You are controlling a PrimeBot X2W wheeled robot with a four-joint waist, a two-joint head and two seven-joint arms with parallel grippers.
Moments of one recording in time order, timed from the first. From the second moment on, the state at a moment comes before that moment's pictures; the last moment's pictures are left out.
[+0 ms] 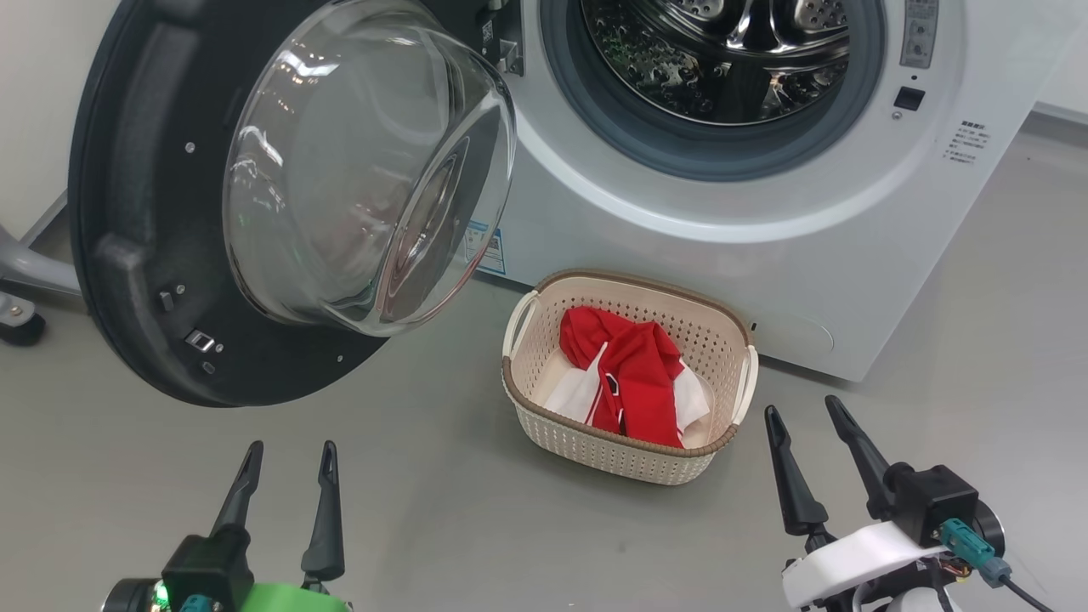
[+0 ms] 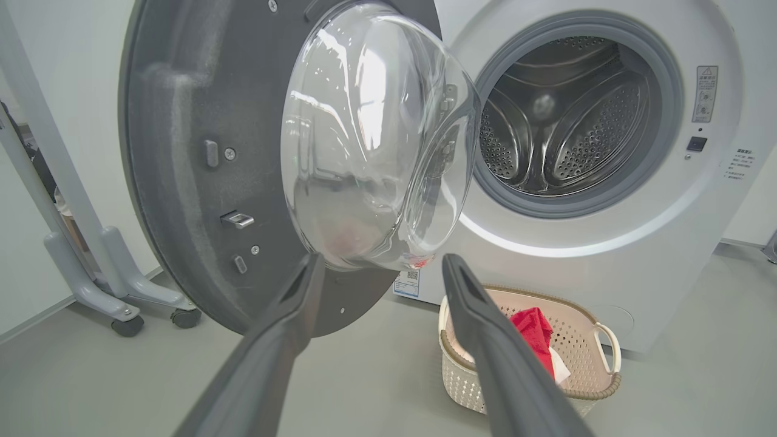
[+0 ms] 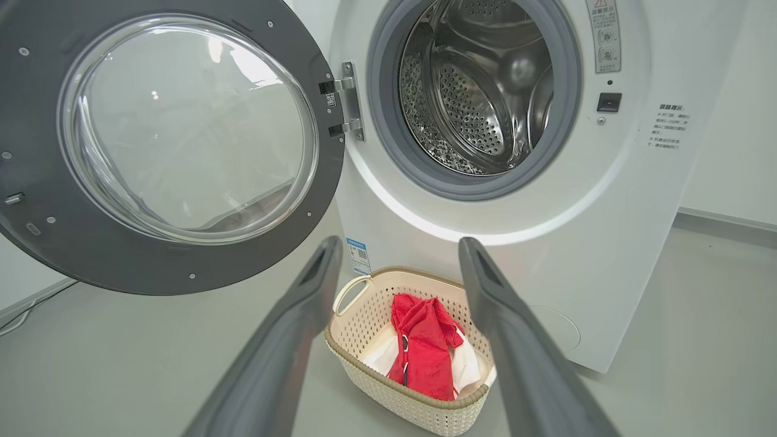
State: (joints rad) left arm 0.11 0.05 -0.17 0.01 -0.26 0.09 -0.19; right arm 0.04 -0.04 0.18 0.18 0.26 0.09 -0.26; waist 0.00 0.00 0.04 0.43
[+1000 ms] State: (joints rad) left arm 0.14 0.05 -0.17 -0.03 -0.33 0.06 -0.19; right arm 0.05 -0.04 0.21 0.20 0.27 0.09 -0.26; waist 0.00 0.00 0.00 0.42
